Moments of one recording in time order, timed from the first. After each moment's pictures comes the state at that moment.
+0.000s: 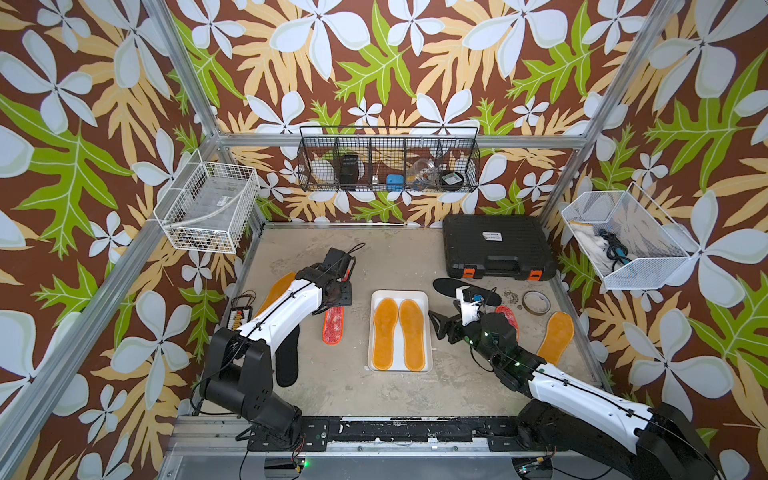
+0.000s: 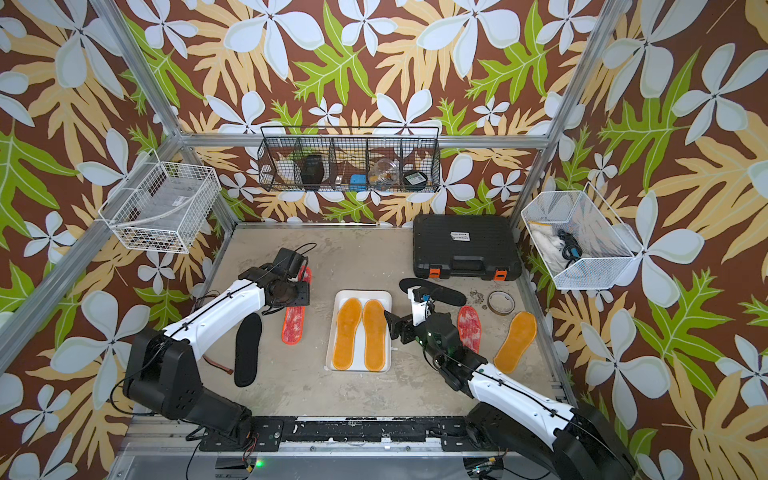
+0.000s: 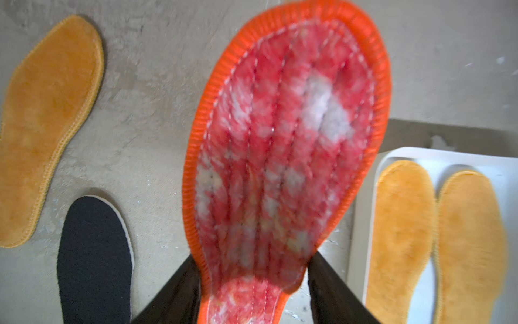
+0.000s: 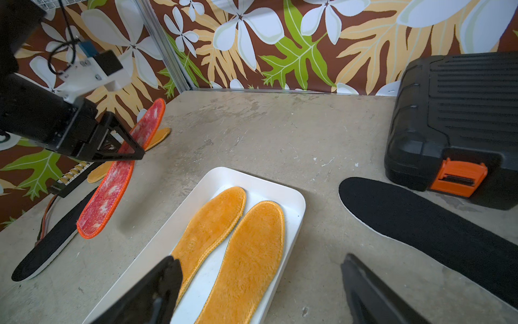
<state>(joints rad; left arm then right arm) -0.38 1.53 1.18 -0.77 -0.17 -0.43 0.65 1.00 0.37 0.34 0.09 0.27</state>
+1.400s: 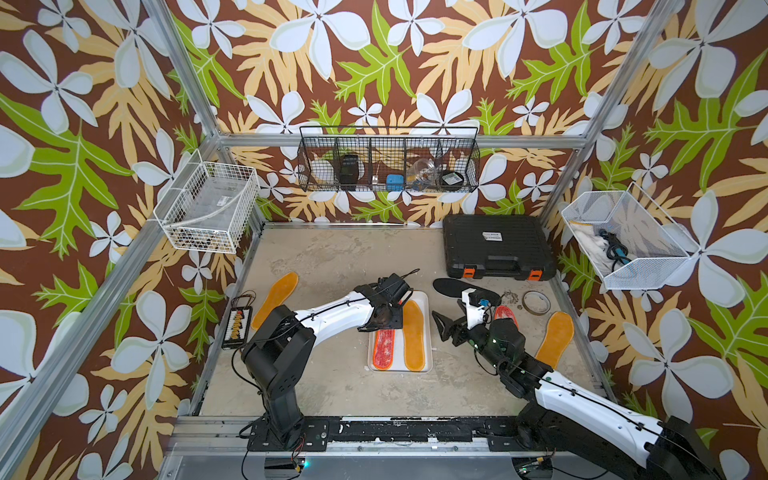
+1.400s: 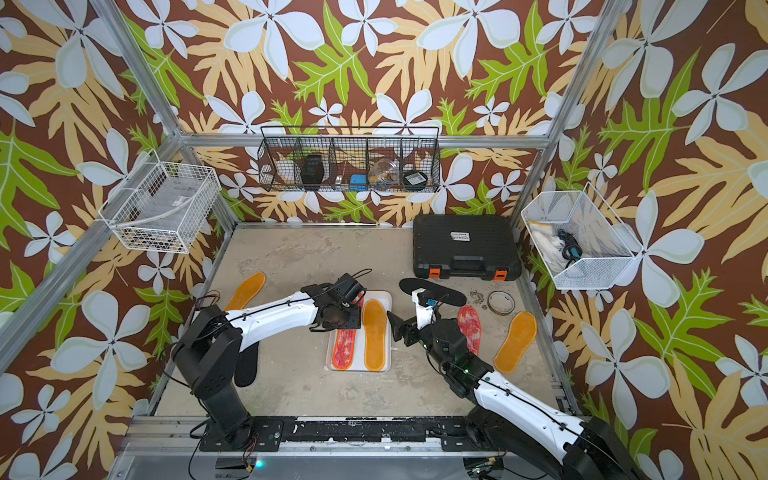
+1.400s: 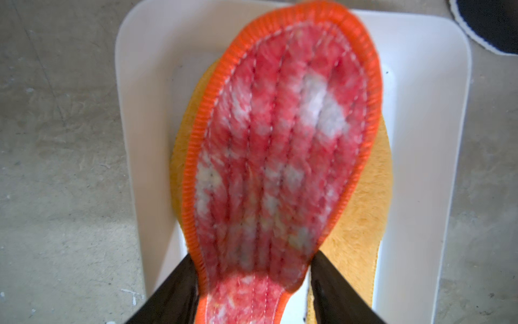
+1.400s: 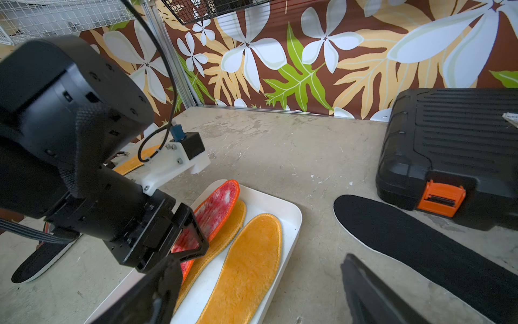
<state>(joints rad) -0.75 1.77 1.19 -0.64 -0.09 -0.72 0.65 0.90 0.32 0.38 0.10 0.22</state>
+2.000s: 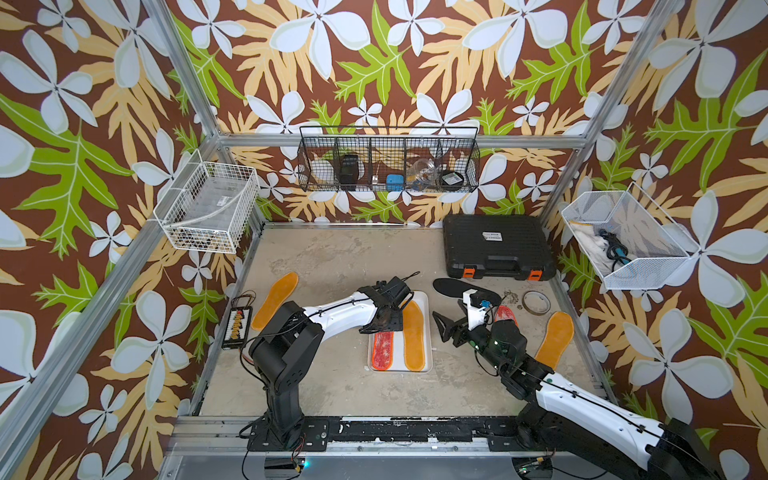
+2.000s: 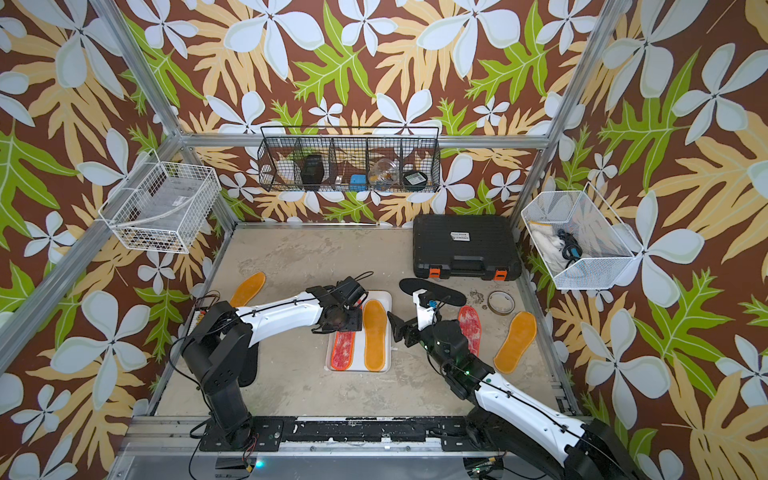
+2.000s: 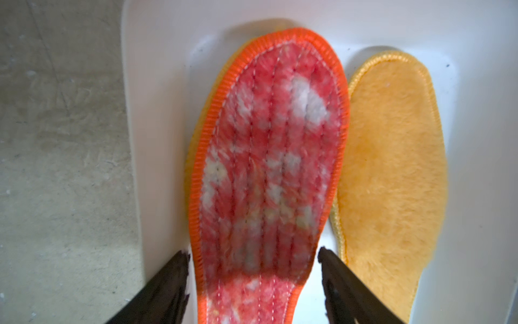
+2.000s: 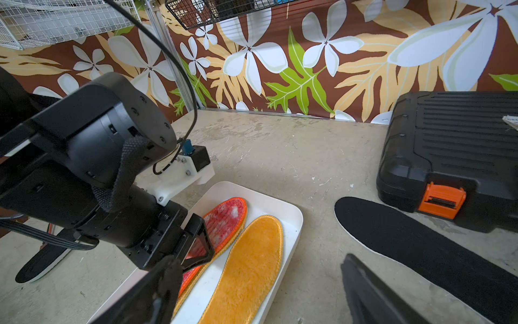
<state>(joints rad) -0.75 1.81 1.19 -0.65 -0.13 -0.75 0.65 0.88 0.31 0.40 0.09 0.22</state>
